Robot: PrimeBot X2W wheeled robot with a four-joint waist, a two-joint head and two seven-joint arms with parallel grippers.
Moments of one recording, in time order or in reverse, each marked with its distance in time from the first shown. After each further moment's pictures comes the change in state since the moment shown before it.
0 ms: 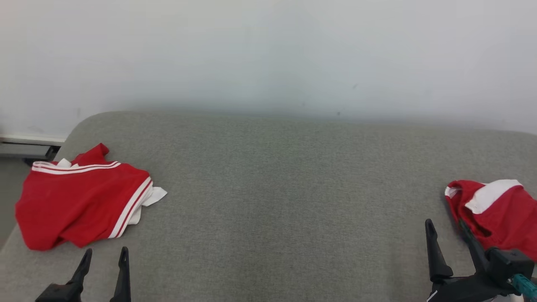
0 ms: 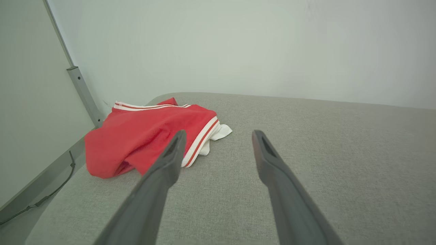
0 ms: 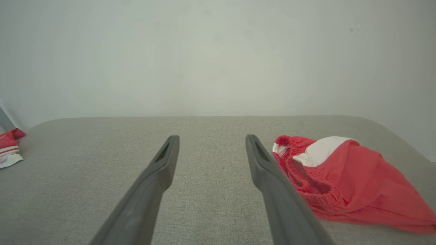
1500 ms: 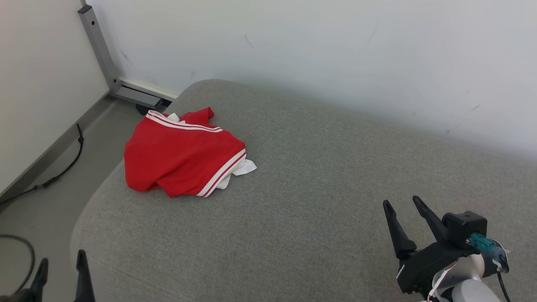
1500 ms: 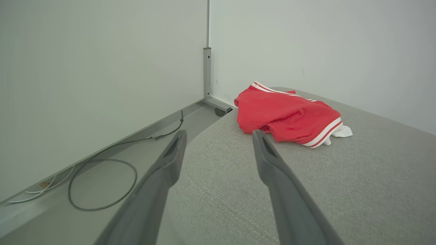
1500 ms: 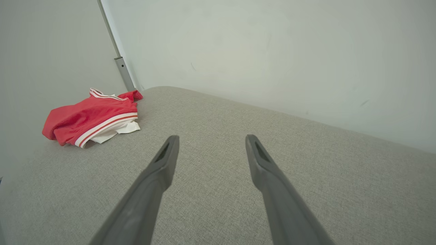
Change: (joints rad) left arm 0.047 -0.056 0.192 -0.036 -0.009 0.001 0.034; right arm -0.195 0.019 0.113 0.149 0.009 0.086 0.089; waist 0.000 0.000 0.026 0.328
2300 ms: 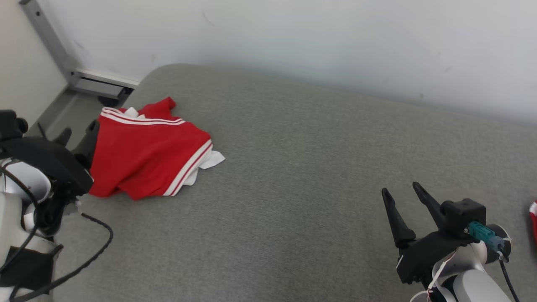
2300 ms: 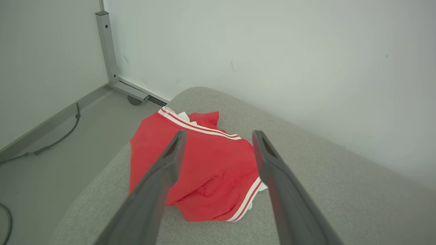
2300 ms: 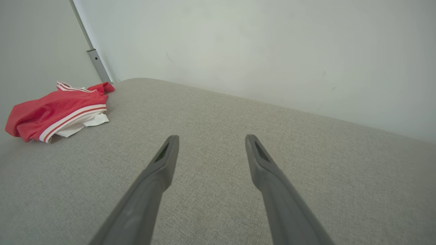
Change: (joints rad) left arm -0.803 0.078 -0.105 0.588 -0.305 -0.248 0.344; right arm -0.016 -0.023 0.017 -0.069 -0.031 -0.026 0.051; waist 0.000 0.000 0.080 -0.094
